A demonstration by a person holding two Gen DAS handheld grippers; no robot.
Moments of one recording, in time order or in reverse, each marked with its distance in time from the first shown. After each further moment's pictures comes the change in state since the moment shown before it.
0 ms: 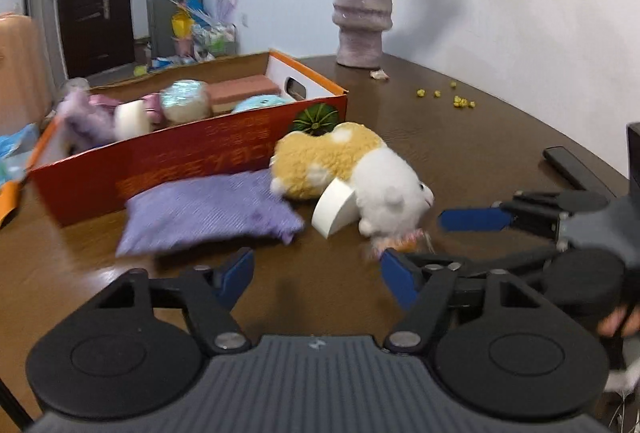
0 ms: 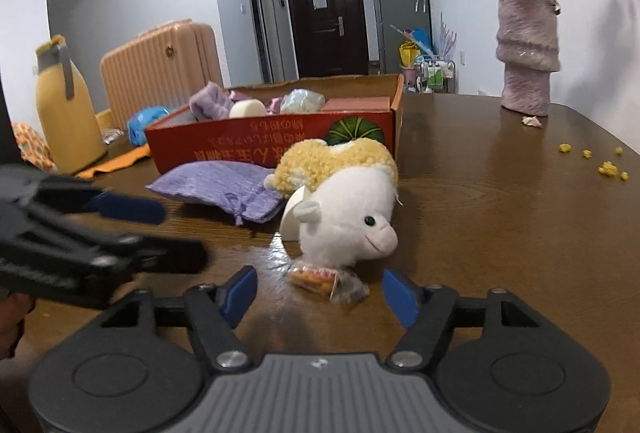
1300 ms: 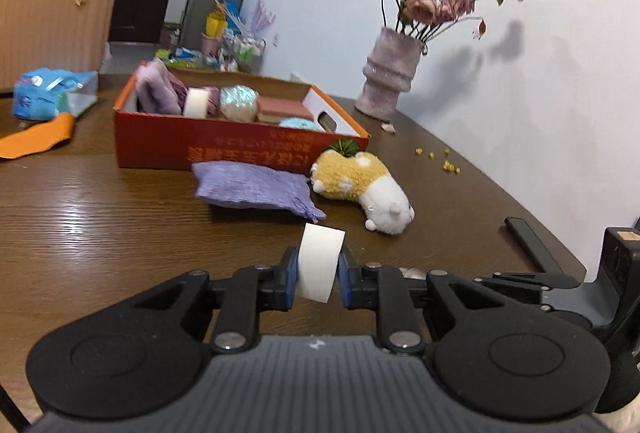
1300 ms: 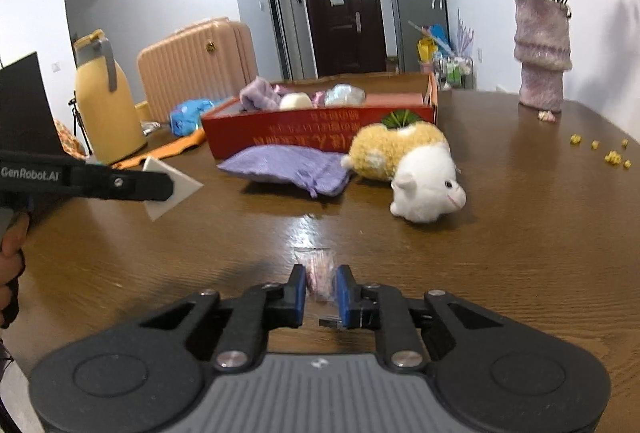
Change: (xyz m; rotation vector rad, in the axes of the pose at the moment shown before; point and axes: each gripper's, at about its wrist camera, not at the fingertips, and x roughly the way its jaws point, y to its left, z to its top) left arm -0.116 0.049 -0.046 -0.279 -0.132 -0.069; right arm -0.064 0.042 -0.021 -0.002 -0.005 0.073
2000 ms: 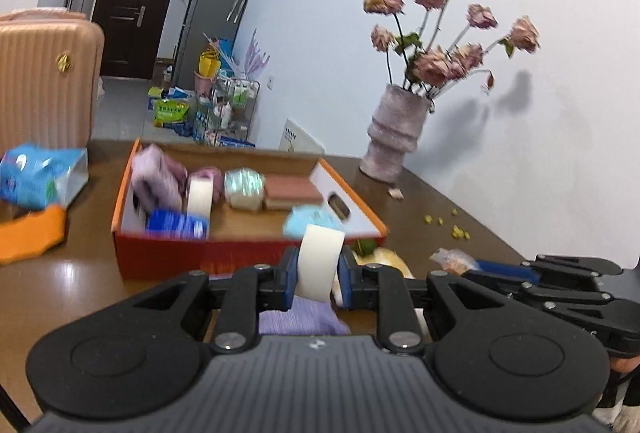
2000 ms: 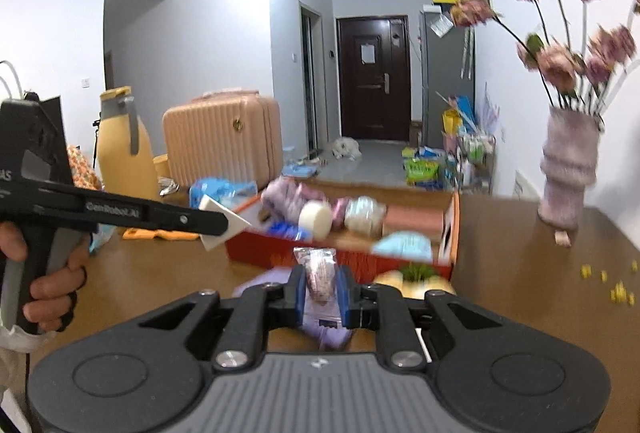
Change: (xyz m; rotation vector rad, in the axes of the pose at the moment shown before) left arm 0.035 0.033 0.099 0.024 -0.102 -0.027; right arm -0.001 0.008 0.112 -0.130 -0.165 0.045
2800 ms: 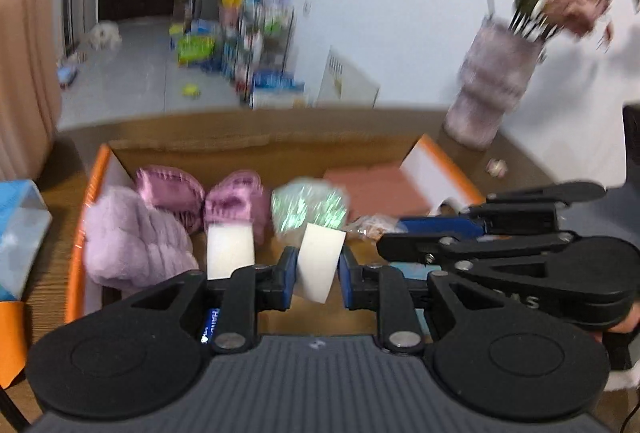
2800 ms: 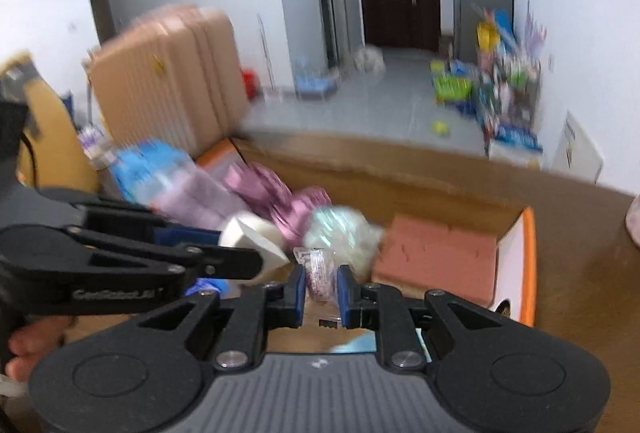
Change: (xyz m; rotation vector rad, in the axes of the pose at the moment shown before) left arm 0.219 0.076 0.069 0.026 0.299 0.126; right arm 0.280 -0.085 0.074 0.014 0.354 0.076
